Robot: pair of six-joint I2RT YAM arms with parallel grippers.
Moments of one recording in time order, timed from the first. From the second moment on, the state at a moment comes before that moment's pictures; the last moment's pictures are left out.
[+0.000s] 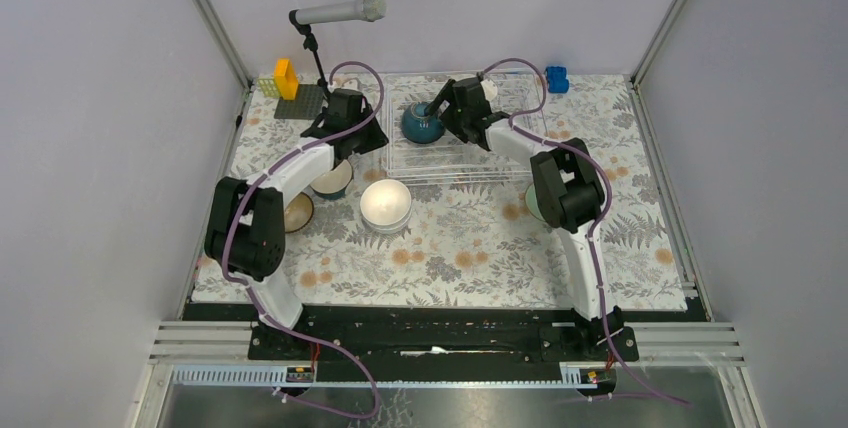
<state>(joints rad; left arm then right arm) -0.30 1.73 1.24 -0.19 0.06 -0.59 0.48 2.29 1.74 -0.04 0.09 0.99</state>
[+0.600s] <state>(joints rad) -0.35 1.74 1.26 -0.21 0.04 -0.58 0.51 2.33 1.78 -0.04 0.07 1.04</state>
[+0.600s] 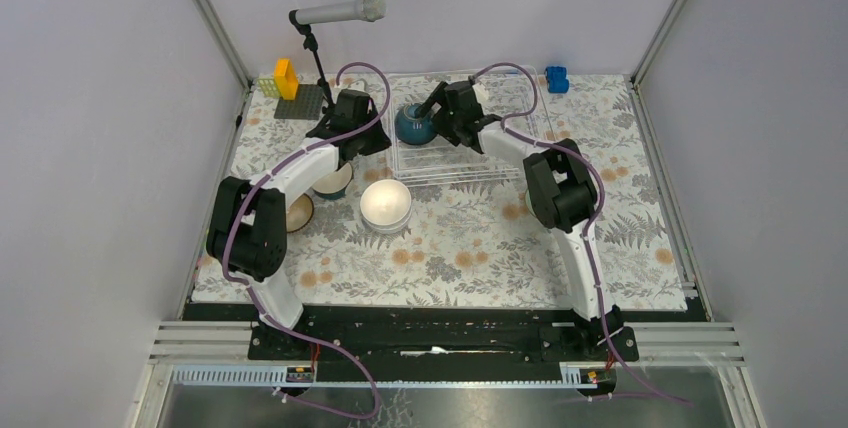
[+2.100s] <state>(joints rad) -0.36 1.74 1.26 -0.22 0.02 -0.57 0.48 2.26 1.70 0.03 -0.01 0.89</state>
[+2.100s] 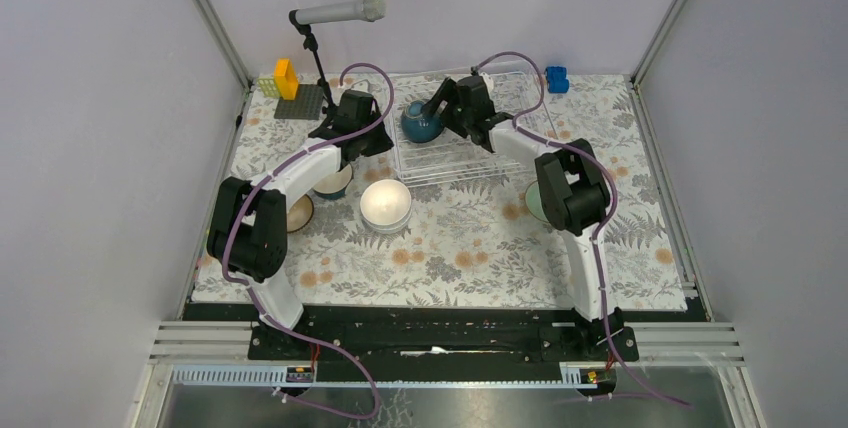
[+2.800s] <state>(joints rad) -0.36 1.74 1.26 -0.22 0.02 -0.56 0.49 2.11 1.67 -0.08 0.17 0.38</state>
